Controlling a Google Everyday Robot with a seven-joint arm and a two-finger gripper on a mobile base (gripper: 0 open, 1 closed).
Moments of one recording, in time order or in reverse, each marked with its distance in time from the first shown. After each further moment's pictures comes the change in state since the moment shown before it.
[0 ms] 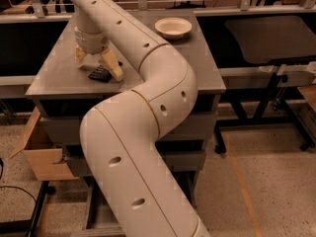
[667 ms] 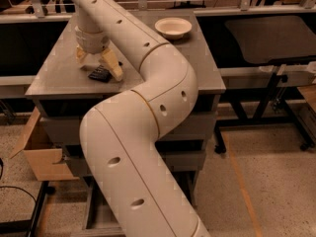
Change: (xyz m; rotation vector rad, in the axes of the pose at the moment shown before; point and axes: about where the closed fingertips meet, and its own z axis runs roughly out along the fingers) arm 0.000 0.001 -0.003 0.000 0.001 0.002
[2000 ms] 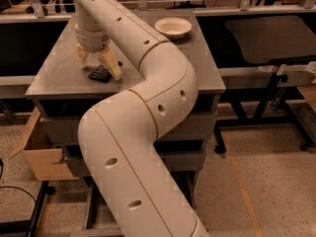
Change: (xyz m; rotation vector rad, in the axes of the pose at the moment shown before) arm 0.000 0.002 -0.006 0.000 0.003 0.005
